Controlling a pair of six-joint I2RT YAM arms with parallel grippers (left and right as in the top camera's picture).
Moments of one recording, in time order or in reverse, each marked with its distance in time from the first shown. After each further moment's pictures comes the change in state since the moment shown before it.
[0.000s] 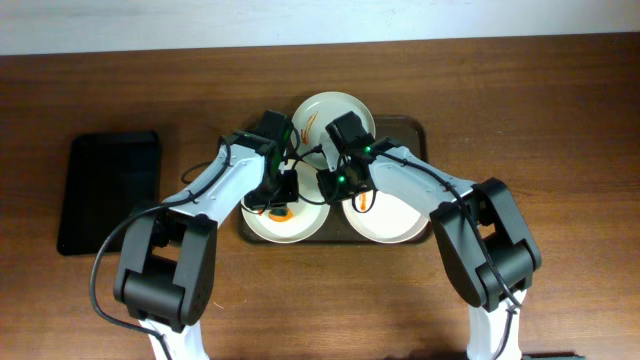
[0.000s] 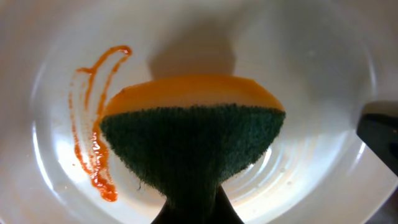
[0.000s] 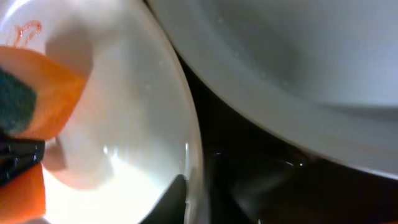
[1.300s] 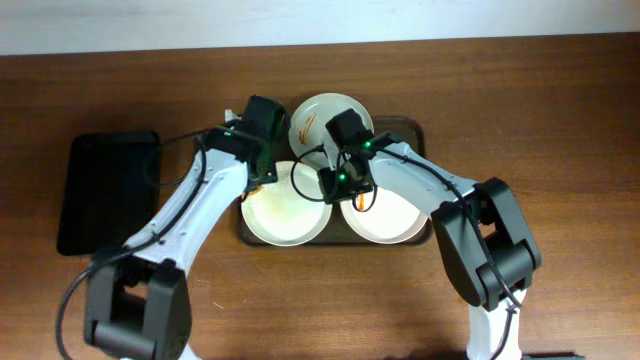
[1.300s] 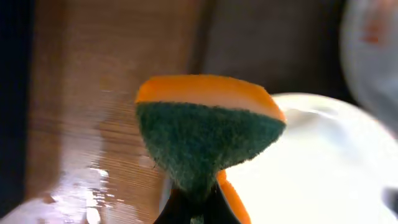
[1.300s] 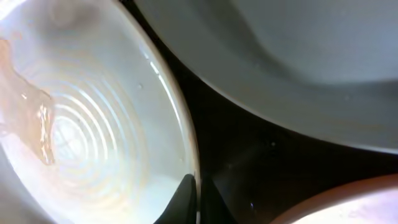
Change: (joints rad) left arm 0.003 -0.197 0.017 -0.018 -0.381 -0.088; right arm -0.002 0.002 0.045 -0.087 -0.012 0.036
